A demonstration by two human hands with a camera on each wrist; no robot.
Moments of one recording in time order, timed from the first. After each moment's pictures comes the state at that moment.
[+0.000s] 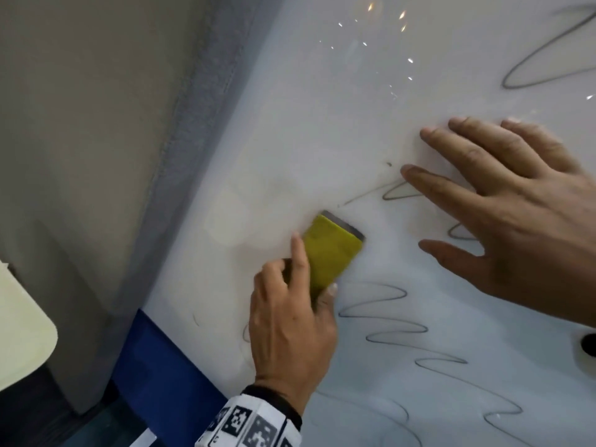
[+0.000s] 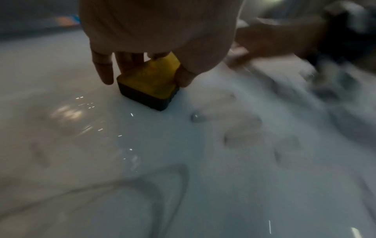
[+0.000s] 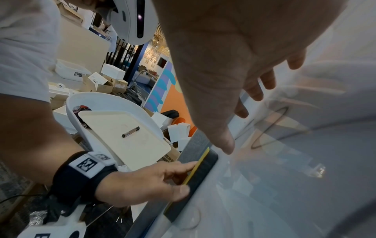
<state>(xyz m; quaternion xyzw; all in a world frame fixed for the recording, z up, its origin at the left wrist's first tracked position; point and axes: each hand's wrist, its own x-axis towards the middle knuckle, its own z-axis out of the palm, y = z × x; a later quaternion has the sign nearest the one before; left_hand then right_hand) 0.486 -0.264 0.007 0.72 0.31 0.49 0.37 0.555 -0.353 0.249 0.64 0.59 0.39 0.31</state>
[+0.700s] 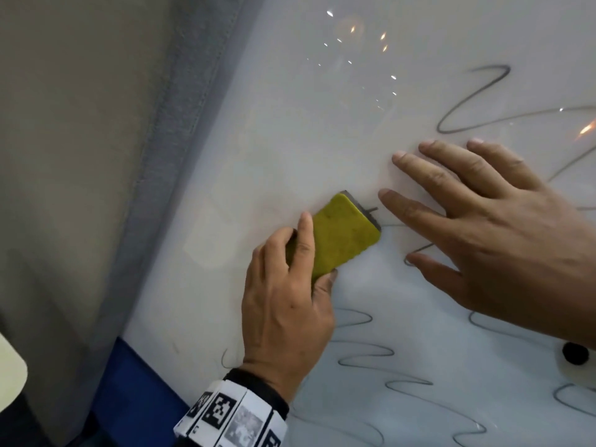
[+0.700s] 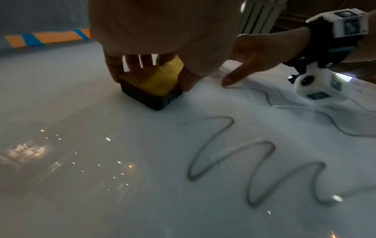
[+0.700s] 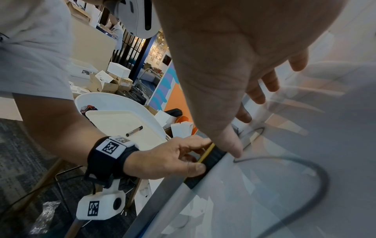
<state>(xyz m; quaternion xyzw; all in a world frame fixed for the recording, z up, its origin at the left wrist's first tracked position) 0.493 -0.248 0.068 0.72 0.24 0.56 0.32 0.557 -0.359 0.274 0.61 0.60 0.40 0.33</state>
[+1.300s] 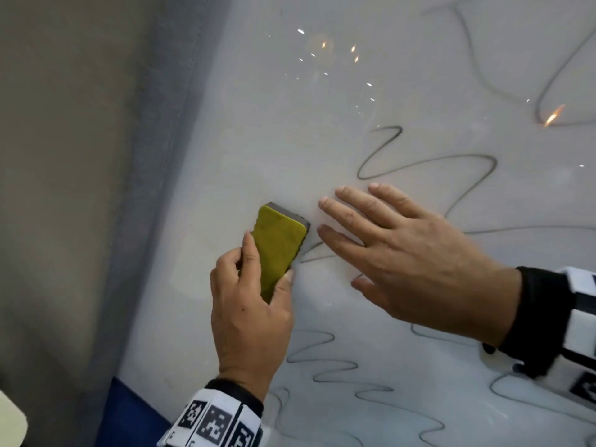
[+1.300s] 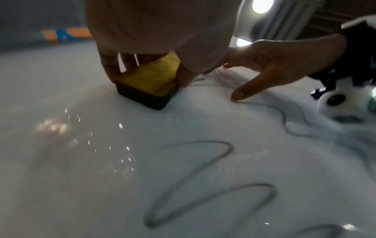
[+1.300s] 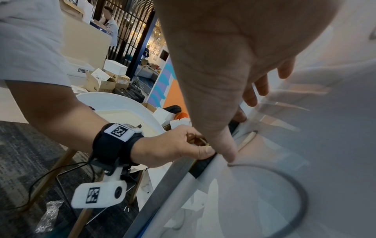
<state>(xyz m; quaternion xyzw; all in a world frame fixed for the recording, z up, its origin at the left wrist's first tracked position) 0.490 -0.236 0.097 0.68 0.30 0.55 0.37 0.556 -0.352 0.281 0.61 0.61 0.36 0.35</state>
